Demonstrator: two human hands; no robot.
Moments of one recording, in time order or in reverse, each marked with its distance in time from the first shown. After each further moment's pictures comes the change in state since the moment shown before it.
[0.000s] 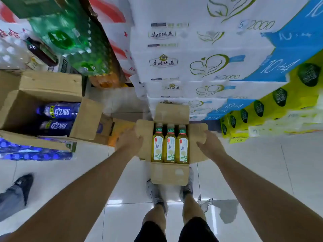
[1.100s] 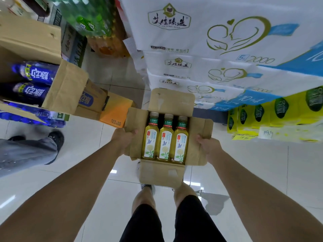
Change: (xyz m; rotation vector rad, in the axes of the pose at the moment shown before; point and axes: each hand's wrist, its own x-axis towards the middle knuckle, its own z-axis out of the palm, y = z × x) left_hand 0.021 -0.011 0.090 -0.915 -0.213 -0.699; right_hand 0.056 0.034 0.036 0.749 -0.193 0.538
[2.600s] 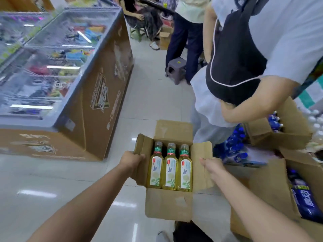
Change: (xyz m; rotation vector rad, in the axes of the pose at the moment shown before) left_hand -0.380 -0.532 -0.445 -1.232 0.726 -0.312; right_hand -0.578 0.224 0.493 -1.309 -0.689 -0.829
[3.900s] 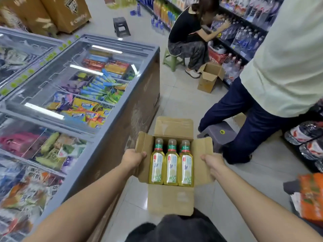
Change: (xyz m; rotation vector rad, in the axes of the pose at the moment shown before) left_hand 0.758 0.696 -0.250 -0.233 0.222 -0.074; right_hand 0.593 -0.905 0.403 -0.099 -0.112 -0.098
